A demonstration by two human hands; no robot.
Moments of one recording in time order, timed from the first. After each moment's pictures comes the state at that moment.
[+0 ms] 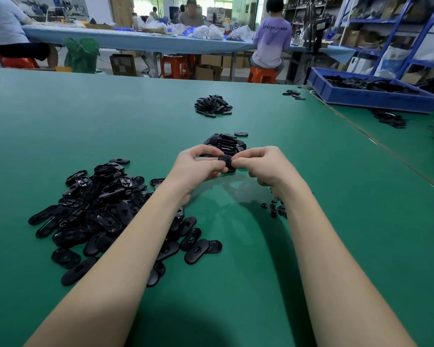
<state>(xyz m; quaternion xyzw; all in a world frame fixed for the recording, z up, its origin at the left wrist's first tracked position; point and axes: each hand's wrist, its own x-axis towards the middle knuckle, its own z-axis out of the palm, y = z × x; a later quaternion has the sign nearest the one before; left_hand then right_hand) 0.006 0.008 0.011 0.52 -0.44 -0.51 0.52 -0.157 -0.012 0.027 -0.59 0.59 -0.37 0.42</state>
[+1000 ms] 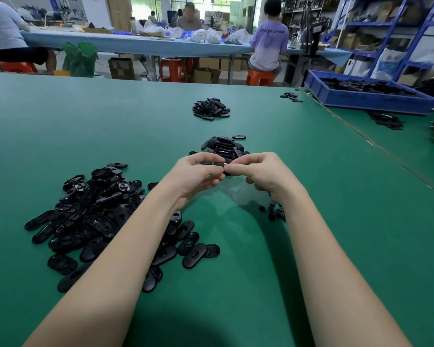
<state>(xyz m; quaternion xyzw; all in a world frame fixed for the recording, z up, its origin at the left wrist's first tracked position) 0.010 0.006 0.009 0.50 -0.43 -0.57 0.49 -0.162 -0.014 0.021 -0.60 0.57 -0.36 0.43</state>
